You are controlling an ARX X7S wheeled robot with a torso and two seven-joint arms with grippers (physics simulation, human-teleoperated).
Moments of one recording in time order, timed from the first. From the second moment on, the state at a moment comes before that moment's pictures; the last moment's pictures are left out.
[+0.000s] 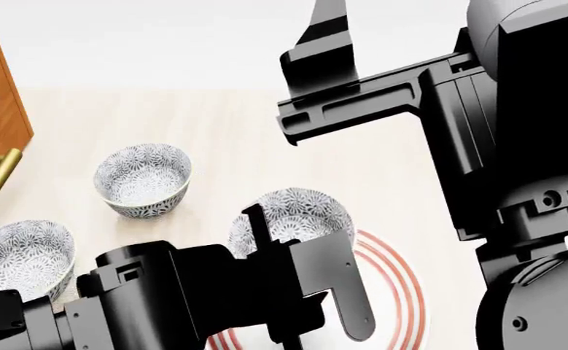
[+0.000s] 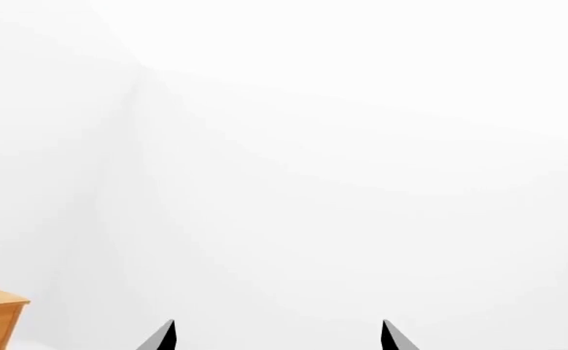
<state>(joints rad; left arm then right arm) -1.33 0.00 1.55 -0.57 -0.73 -0.63 0.15 0.98 0.51 -0.12 -0.77 0.73 0.96 0.33</state>
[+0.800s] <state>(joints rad) -1.28 0.00 1.55 -0.53 -0.70 -0.64 0.14 0.95 0.53 -0.11 -0.78 0.74 0.94 0.34</state>
